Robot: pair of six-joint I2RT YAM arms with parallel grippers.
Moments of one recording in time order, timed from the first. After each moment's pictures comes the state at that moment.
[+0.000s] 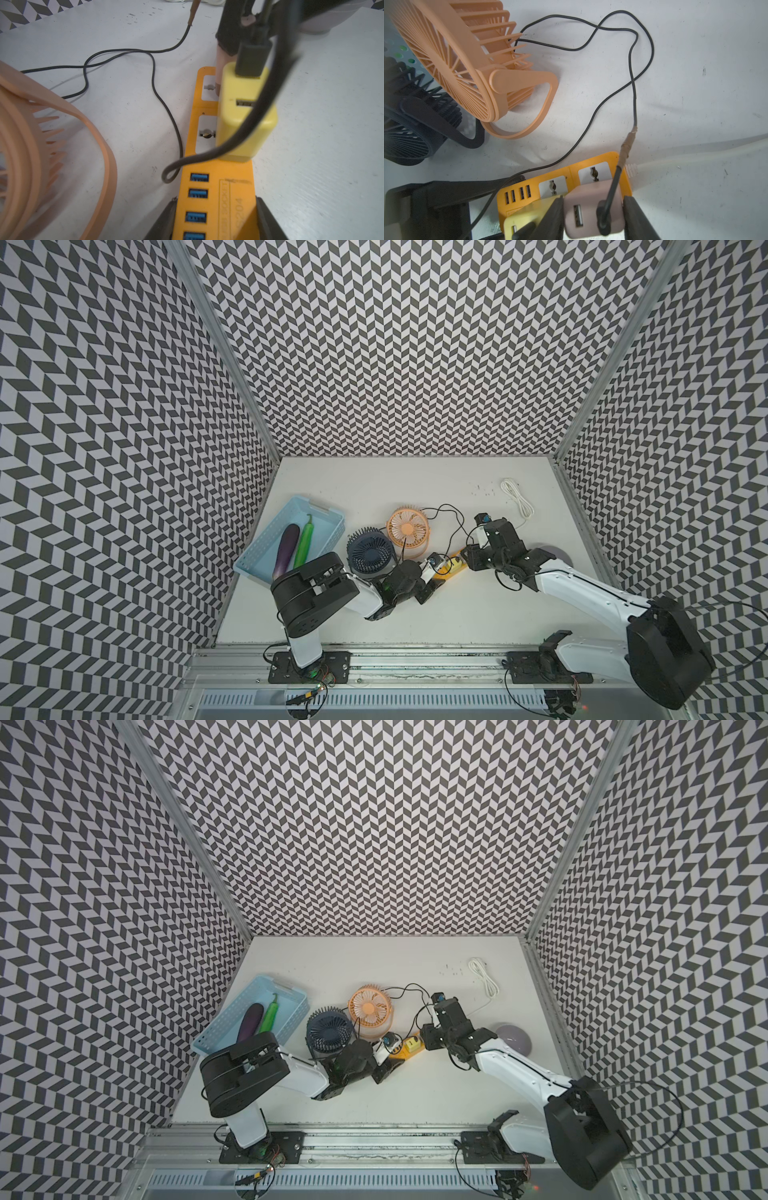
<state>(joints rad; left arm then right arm) -0.98 1.77 0.51 0.72 -0.05 0.01 0.52 1.25 0.65 -0.26 -0.05 0.36</state>
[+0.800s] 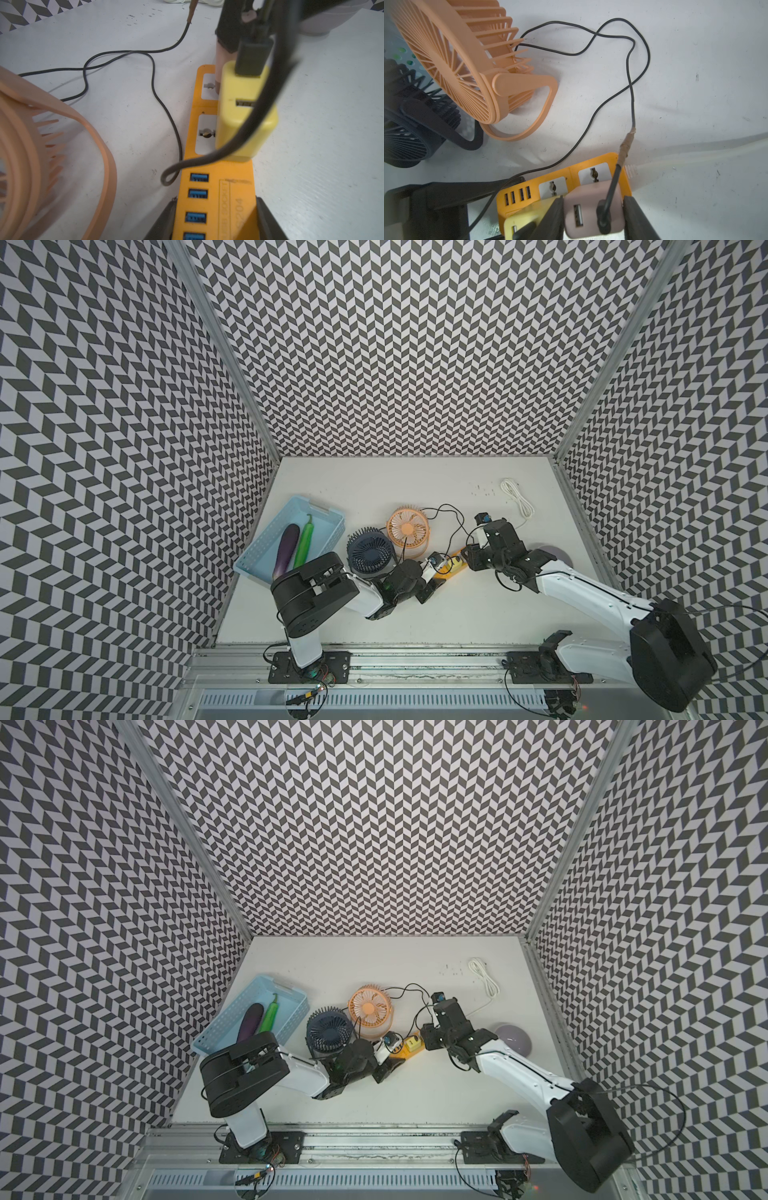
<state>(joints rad) -0.98 1.77 0.52 0.72 -0.05 0.01 0.53 1.23 0.65 -0.26 -0.03 0.36</state>
